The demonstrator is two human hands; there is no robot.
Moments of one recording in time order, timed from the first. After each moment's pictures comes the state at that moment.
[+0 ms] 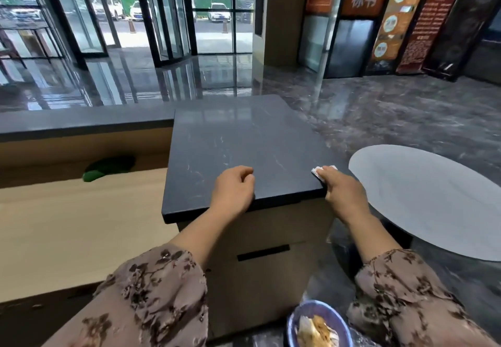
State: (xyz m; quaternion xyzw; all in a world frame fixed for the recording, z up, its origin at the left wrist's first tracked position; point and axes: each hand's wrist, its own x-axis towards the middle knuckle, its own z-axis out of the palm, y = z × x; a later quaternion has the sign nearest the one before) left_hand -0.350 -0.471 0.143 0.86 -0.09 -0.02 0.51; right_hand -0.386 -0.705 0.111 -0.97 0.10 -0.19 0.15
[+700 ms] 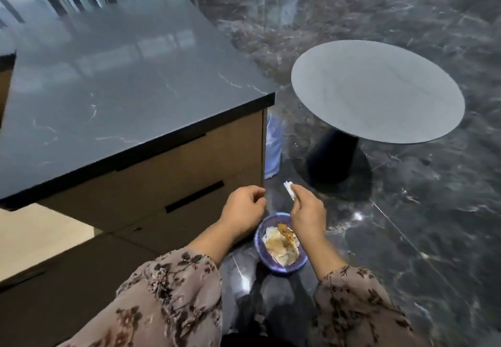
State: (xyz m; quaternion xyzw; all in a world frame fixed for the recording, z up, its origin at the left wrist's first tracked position) left_hand -0.433 -0.617 -0.017 0.88 -0.20 -0.26 0.35; right_hand -0.512 -0.744 -0.081 -0.85 0.34 -0.17 0.37
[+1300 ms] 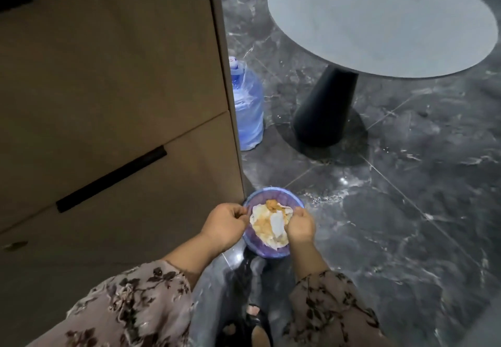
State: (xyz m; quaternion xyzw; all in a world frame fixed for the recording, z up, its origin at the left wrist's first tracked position) left_hand -0.422 -0.633 -0.242 0.85 -0.14 -0.38 0.34; right_hand -0.511 -0.764 -0.306 -0.53 0.64 -0.06 0.55
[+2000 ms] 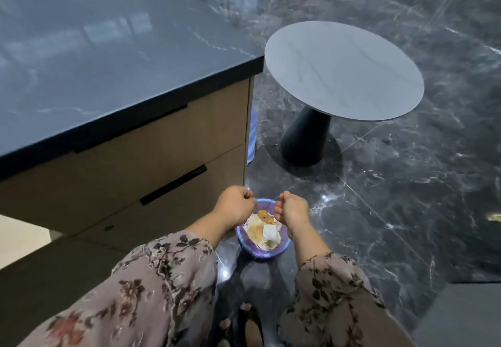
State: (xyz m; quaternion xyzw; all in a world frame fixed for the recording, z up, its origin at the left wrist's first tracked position) left_hand -0.428 -0.618 -0.095 0.84 -0.17 -0.37 0.37; right_hand -0.508 -0.731 -0.142 -0.45 0.58 -0.12 0.67
